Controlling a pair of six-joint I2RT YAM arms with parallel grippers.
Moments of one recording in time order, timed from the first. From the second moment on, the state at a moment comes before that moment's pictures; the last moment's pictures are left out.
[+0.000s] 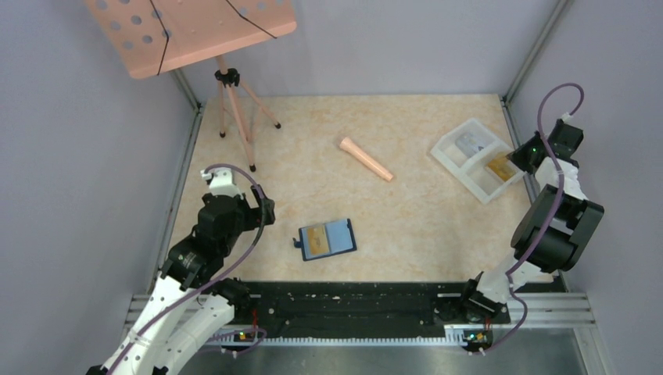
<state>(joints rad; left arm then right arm) -0.48 0.55 0.76 -0.68 -0.33 -0.46 -0.51 1.64 1.15 -0.21 -0.27 0.42</state>
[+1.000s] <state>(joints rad) -0.48 0.58 0.76 -0.69 -0.33 -0.47 -0.54 1.74 1.17 -0.20 -0.33 0.41</state>
